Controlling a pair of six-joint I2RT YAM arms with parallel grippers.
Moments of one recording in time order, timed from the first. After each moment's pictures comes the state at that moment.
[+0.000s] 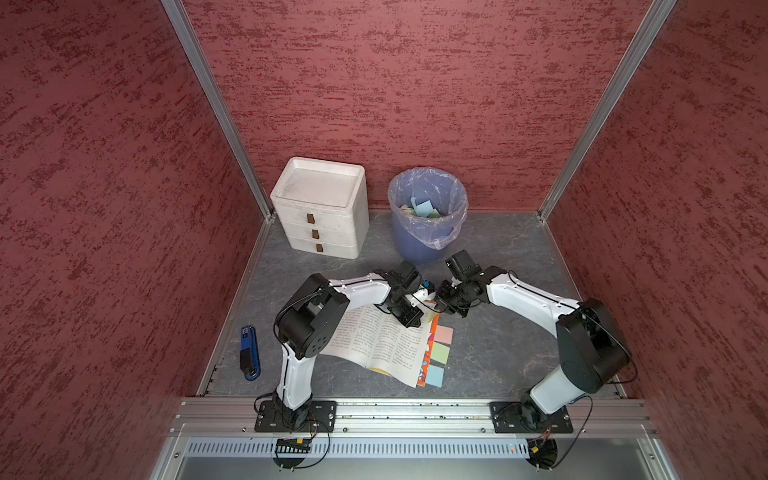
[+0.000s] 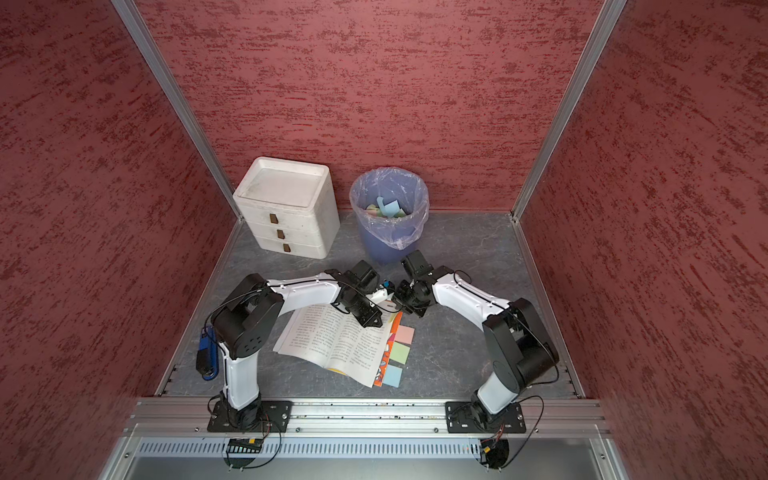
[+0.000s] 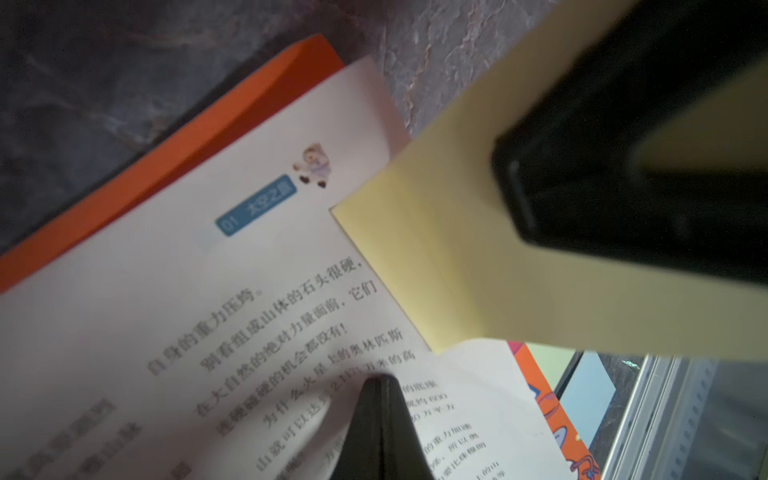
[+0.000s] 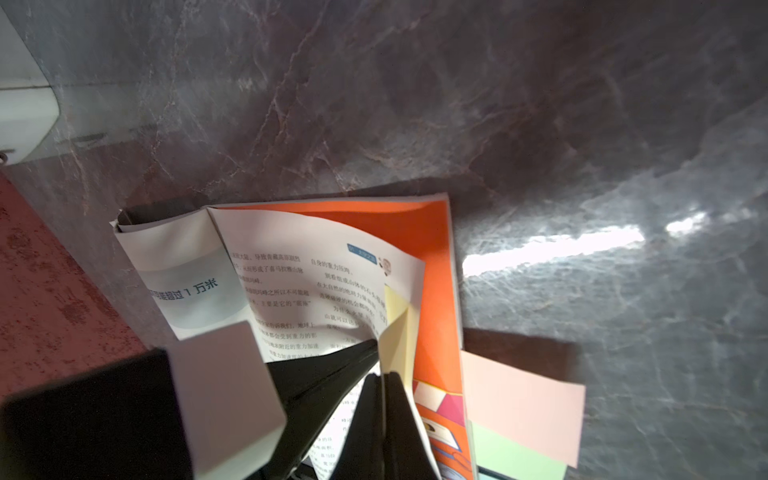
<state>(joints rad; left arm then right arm) -0.73 1.96 1.23 -0.56 0.47 0.11 0.51 1.62 1.04 -0.61 -0.34 1.10</state>
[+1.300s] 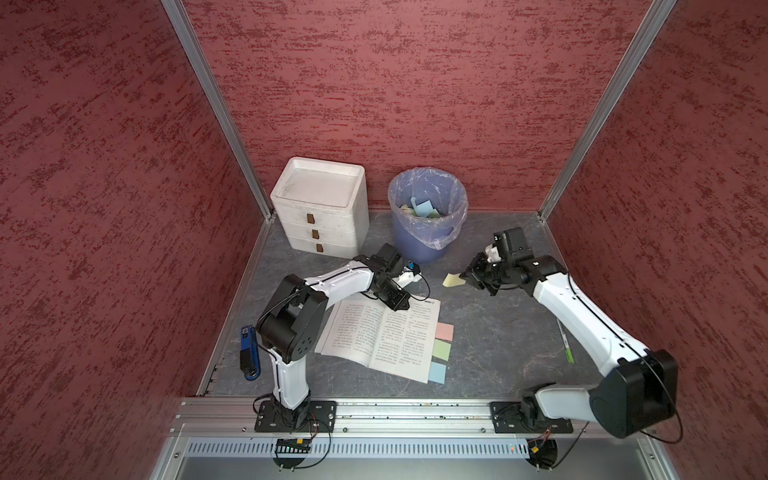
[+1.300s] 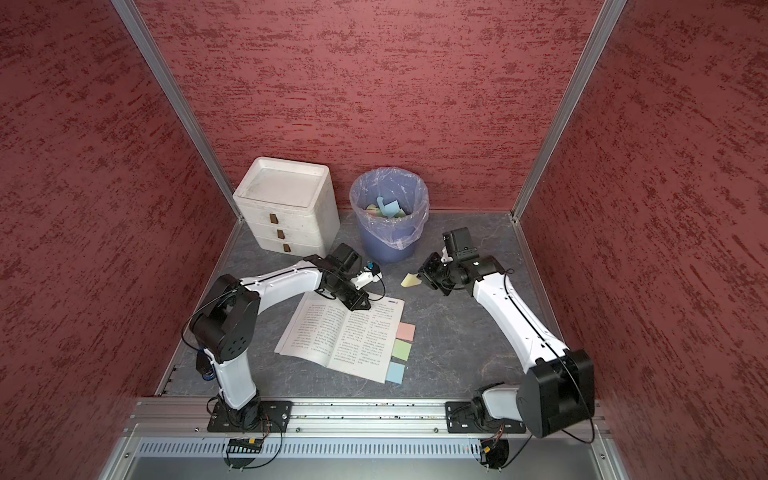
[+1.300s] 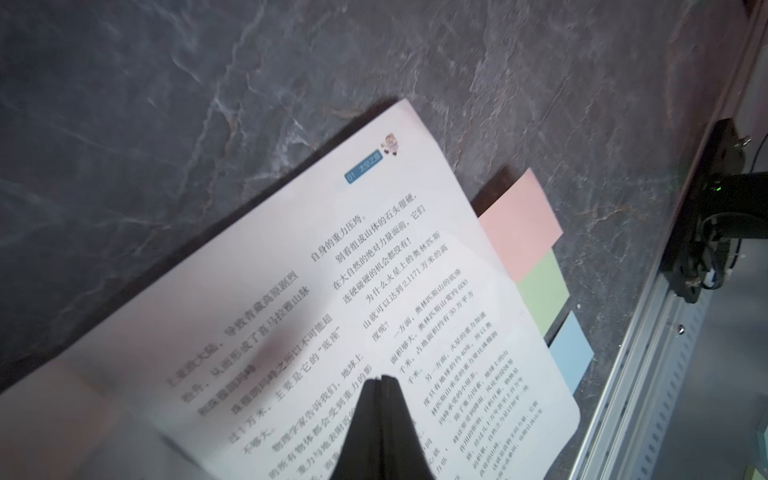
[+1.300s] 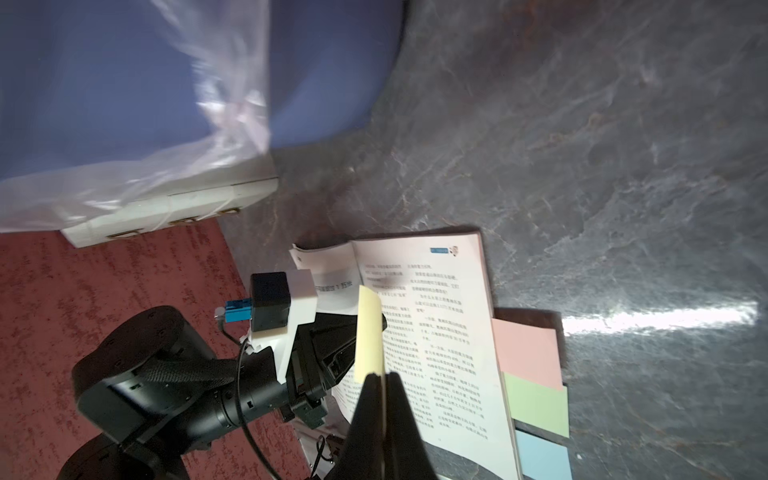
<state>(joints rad) -0.58 1.83 1.28 -0.68 0.51 0.15 0.28 1.31 1.21 -0.78 -0.38 0.97</state>
